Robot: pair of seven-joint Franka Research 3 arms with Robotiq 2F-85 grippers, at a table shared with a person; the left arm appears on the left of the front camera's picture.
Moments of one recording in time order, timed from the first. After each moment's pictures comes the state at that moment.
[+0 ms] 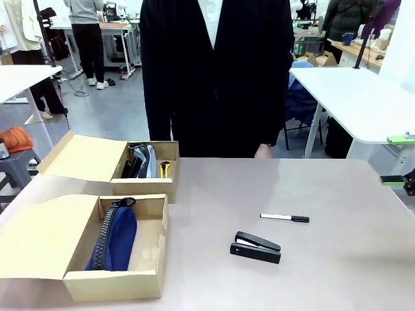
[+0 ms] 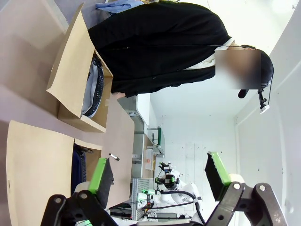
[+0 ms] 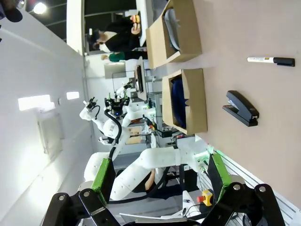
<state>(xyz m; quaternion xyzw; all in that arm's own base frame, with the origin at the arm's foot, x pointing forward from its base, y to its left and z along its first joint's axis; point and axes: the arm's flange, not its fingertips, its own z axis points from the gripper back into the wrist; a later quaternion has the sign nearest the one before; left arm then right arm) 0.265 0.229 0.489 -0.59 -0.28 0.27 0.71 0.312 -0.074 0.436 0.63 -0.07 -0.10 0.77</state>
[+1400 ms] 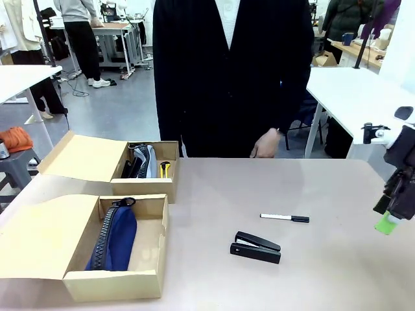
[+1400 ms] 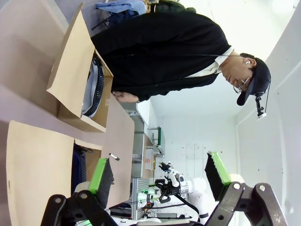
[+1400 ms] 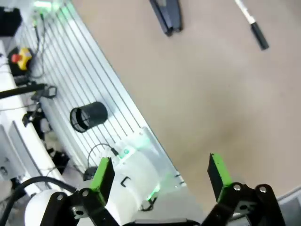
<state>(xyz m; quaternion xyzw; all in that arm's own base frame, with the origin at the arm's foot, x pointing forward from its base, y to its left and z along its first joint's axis) 0.266 0.229 0.489 -0.59 -0.28 0.27 0.71 0.293 0.049 0.474 0.18 0.00 0.45 0.87</state>
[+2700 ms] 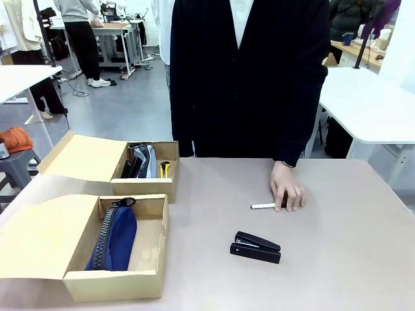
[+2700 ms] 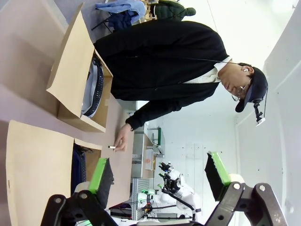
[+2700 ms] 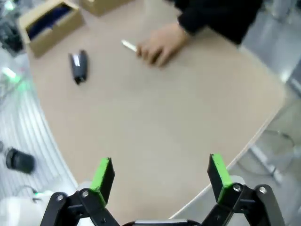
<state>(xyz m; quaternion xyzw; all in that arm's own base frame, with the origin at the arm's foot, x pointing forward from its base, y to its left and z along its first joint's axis) 0.265 0.230 0.490 -0.59 -0.28 0.27 0.71 0.266 -0.210 0.451 0.20 -0.37 0.37 0.83</state>
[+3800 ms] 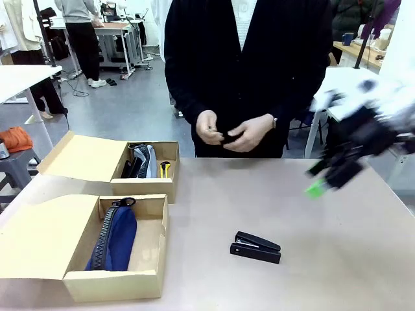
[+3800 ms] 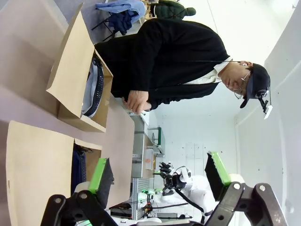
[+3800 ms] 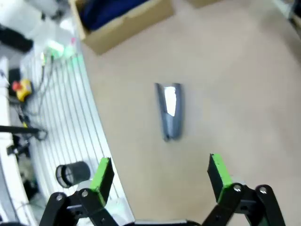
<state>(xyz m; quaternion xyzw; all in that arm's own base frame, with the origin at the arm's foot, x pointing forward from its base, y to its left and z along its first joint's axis) 0.266 0.229 0.489 -0.59 -0.28 0.27 0.71 0.331 0.150 0.482 0.23 -0.15 0.53 0.80</state>
